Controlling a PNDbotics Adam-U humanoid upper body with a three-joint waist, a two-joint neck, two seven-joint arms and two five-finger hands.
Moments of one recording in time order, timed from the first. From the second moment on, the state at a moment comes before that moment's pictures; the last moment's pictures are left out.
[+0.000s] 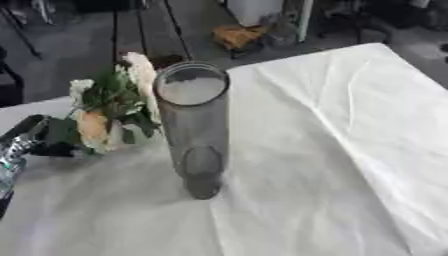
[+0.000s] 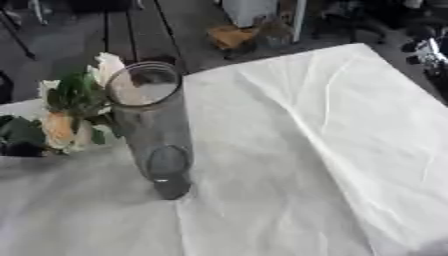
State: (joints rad) left arm -0.93 0.49 -0.02 -0.67 -0.71 -0.03 -0.17; right arm -0.45 -0.72 -0.05 -1.64 -0.04 -0.05 -0.14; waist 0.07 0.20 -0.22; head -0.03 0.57
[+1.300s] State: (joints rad) left arm -0.93 0.56 -0.02 -1.09 -0.34 -0.02 0.18; right arm -0.41 -0.72 -0.06 -1.63 -0.05 -0.06 -0.15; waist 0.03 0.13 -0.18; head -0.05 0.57
